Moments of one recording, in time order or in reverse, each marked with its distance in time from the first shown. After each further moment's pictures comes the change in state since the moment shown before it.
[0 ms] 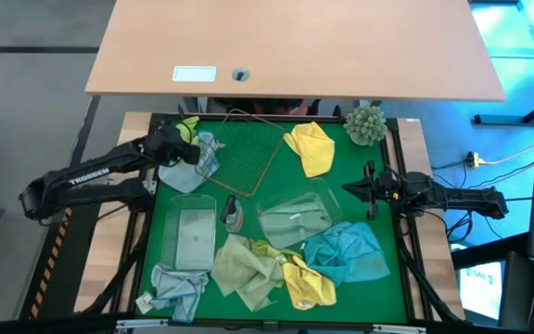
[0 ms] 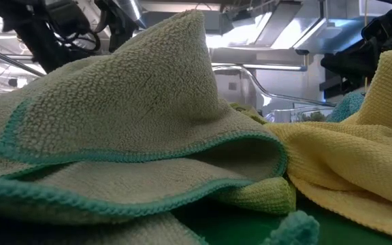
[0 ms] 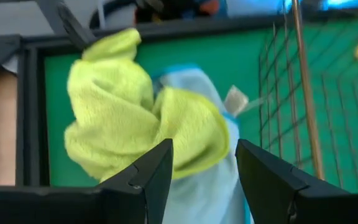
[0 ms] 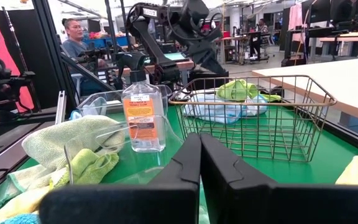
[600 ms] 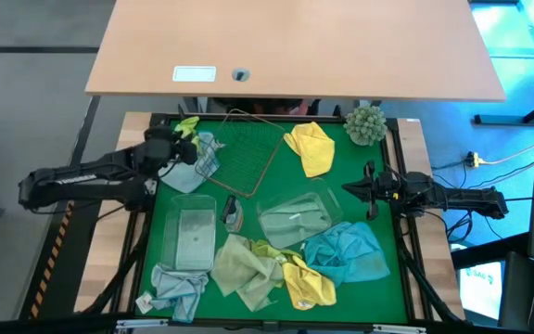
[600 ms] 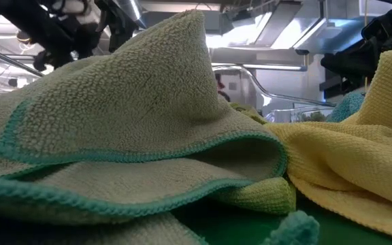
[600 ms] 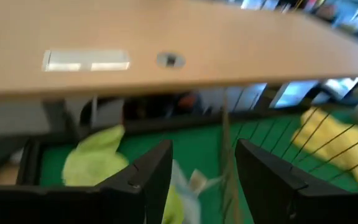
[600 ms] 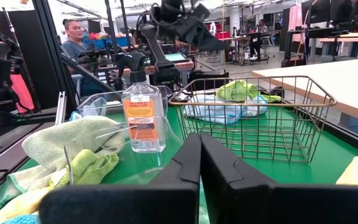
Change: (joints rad) left arm -0.276 -0.152 -0.001 0.151 -0.389 -0.028; right arm 0.000 0.000 0.000 0.003 0.000 0.000
